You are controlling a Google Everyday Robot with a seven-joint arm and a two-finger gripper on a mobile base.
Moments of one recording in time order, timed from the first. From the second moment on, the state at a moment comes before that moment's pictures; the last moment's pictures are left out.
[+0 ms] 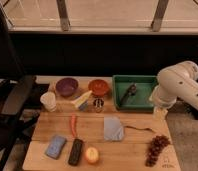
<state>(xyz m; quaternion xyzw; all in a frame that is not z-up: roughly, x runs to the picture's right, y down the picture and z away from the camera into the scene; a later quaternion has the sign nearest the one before) 0.285 0.105 0.684 -0.28 0.02 0.02 0.96</state>
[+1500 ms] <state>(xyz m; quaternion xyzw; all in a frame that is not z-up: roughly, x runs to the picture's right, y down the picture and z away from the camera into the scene) 0.285 0.105 0.684 -0.28 0.02 0.02 0.96</state>
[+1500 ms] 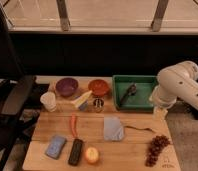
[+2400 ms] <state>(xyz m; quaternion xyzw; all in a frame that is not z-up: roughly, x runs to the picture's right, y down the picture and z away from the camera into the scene) 0.233 0.125 0.706 -0.31 -0.05 -0.02 0.95</state>
